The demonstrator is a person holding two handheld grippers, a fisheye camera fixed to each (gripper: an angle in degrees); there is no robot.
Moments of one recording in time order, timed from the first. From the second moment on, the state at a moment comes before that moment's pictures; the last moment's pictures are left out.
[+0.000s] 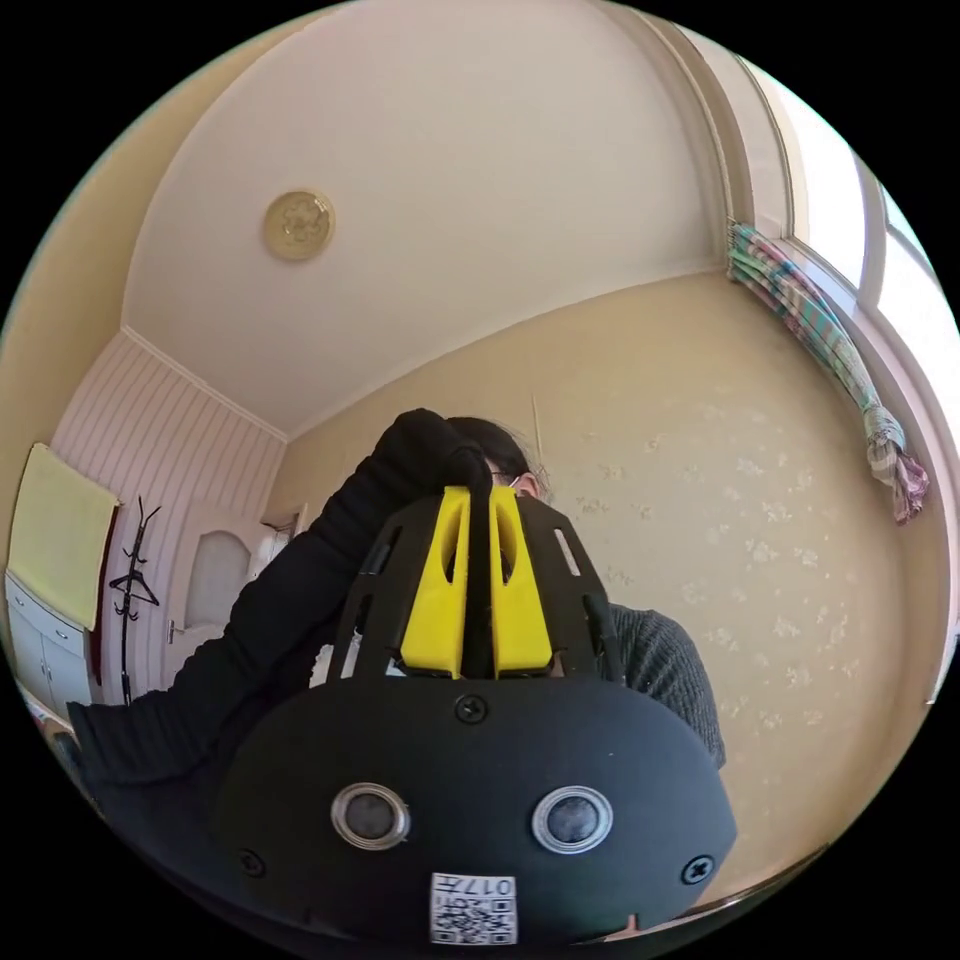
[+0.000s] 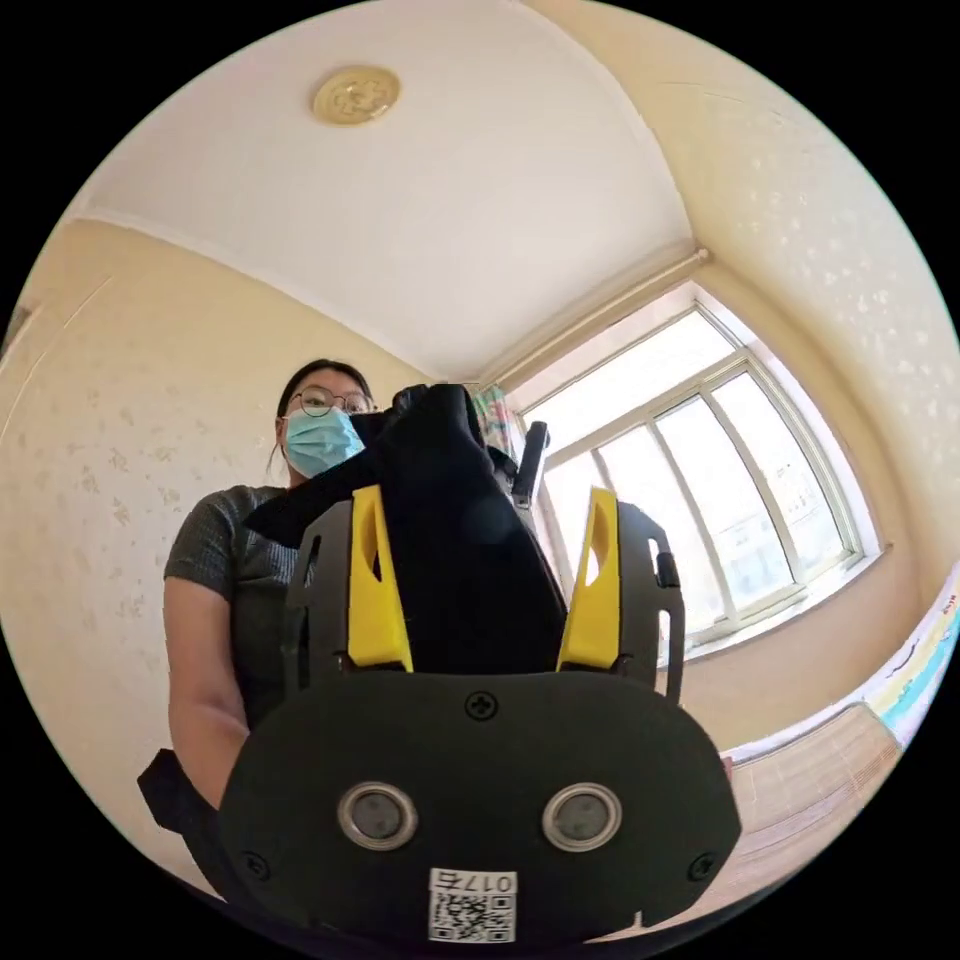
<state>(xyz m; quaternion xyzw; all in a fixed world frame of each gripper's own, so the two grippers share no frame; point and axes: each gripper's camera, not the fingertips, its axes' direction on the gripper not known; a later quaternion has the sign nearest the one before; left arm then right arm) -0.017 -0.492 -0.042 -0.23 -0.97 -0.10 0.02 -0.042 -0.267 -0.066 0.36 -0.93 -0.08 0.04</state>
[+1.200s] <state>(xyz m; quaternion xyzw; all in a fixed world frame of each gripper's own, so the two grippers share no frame) -0.044 -0.969 0.256 -0.09 -0.67 0.15 -0.72 0.205 -0.666 0.195 0.13 -0.58 0.06 0.80</state>
